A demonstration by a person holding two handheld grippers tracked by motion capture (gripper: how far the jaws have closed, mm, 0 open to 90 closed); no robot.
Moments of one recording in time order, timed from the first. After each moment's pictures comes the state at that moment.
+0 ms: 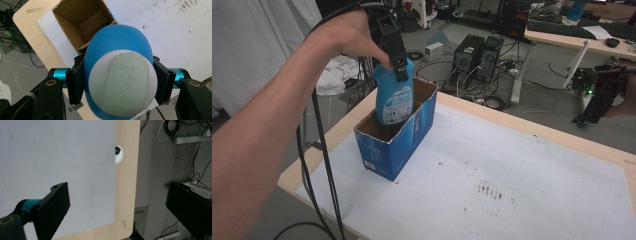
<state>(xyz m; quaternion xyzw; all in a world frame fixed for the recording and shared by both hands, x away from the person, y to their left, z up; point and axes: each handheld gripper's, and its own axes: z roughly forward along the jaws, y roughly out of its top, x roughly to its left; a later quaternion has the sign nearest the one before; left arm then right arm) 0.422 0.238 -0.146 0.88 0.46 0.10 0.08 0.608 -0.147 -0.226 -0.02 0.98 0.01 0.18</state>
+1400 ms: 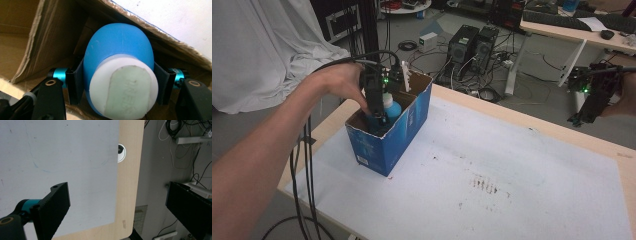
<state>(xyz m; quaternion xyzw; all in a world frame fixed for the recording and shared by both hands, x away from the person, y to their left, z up) 0.422 0.254 -0.270 0.97 0.24 0.05 0.06 0.604 -0.145 -0.237 -0.03 0.98 0.00 0.18</state>
